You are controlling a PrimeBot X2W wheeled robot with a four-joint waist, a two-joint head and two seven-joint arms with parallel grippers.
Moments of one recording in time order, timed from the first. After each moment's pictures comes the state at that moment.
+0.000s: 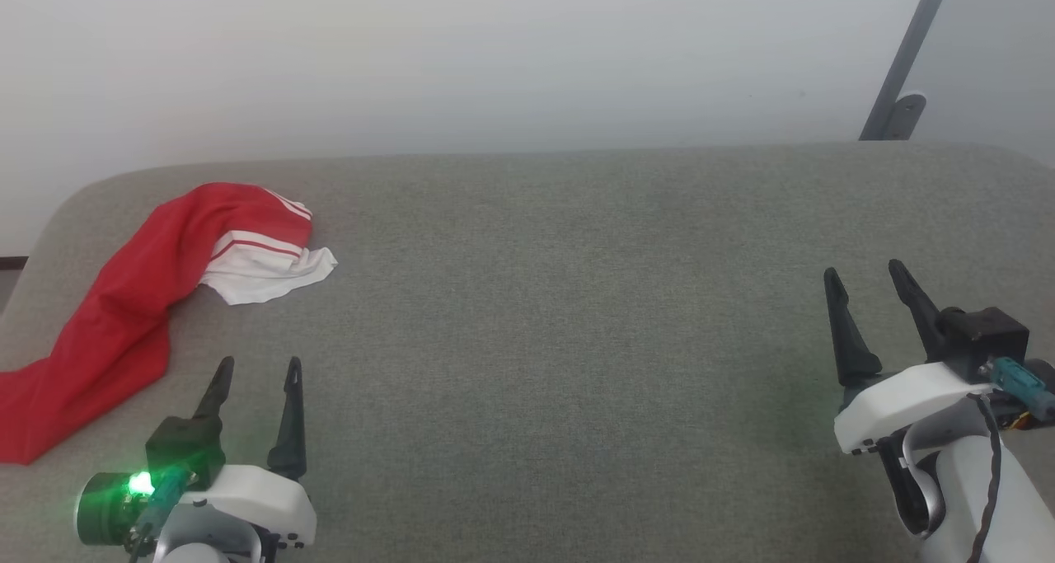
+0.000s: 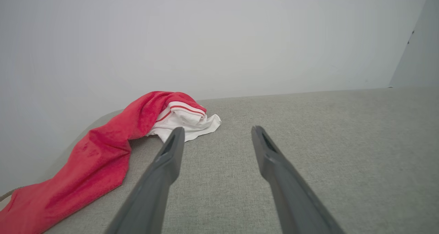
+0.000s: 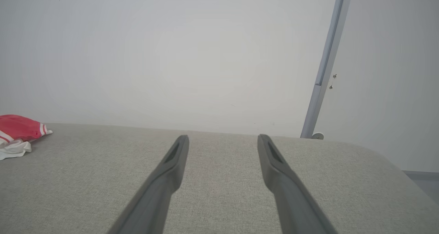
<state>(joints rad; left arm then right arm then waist) -0.11 0.15 0.07 0.33 -0.10 -0.05 -0.26 -0.29 -0.19 0.01 0.43 0.21 0.13 -0.26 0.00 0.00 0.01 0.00</state>
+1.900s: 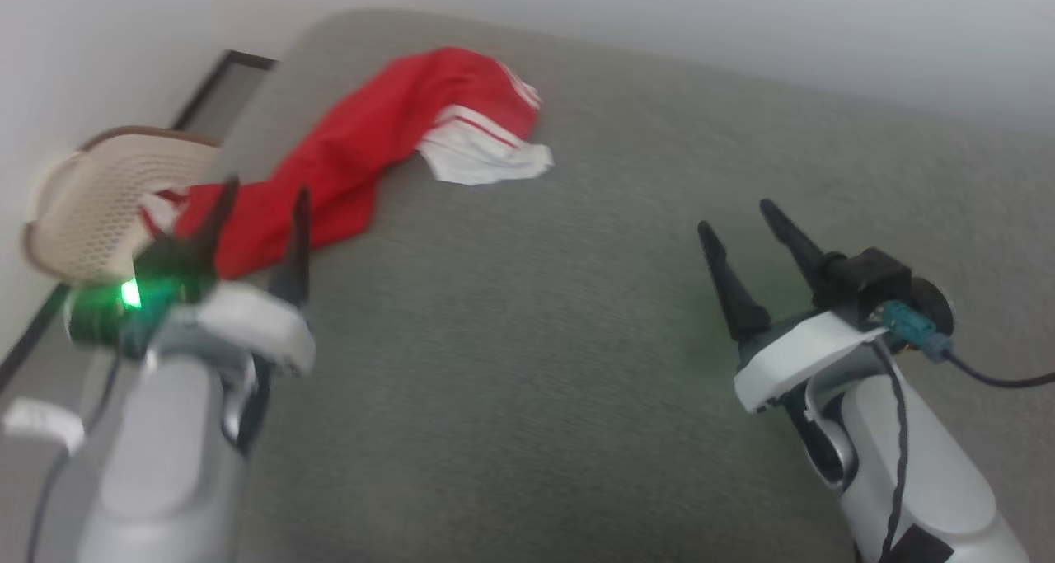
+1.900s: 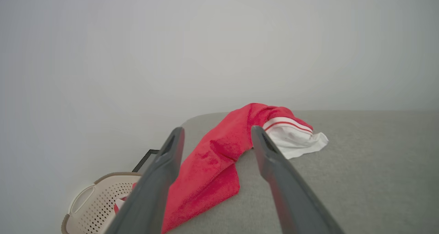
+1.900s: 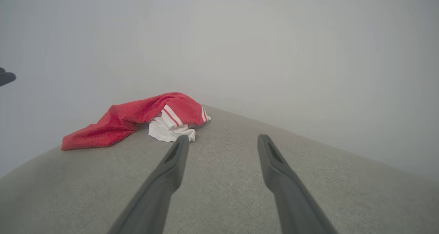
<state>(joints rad) -0.48 0.18 0.03 0.50 -0.10 -0.13 -0.26 -0.43 -0.16 0.26 0.44 0.26 0.13 -0.26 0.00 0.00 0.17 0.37</state>
